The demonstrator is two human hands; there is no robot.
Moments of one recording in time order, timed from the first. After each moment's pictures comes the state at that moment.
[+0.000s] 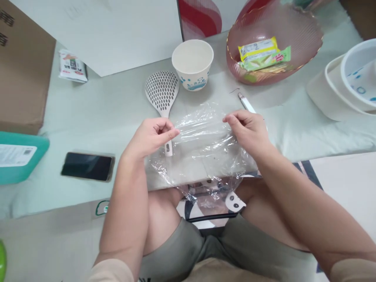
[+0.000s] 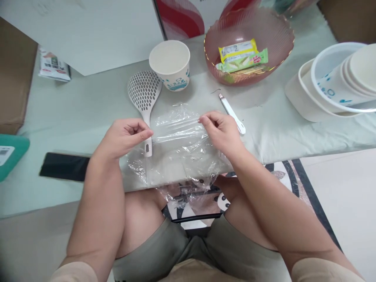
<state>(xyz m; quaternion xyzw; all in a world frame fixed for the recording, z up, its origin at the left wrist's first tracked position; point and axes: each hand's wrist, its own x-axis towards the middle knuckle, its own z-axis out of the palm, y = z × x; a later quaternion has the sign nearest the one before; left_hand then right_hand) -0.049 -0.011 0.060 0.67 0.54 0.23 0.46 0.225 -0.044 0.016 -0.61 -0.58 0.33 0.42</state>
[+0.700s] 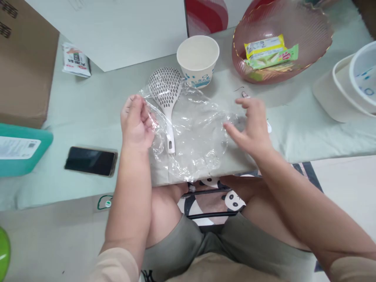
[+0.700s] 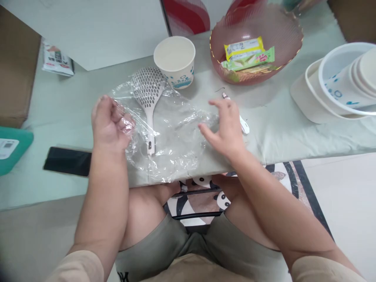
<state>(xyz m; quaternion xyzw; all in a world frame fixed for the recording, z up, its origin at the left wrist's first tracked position) -0.052 0.003 0.051 0.40 0.53 0.55 0.51 0.230 -0.048 -0.004 -0.59 -0.68 0.18 0.40</state>
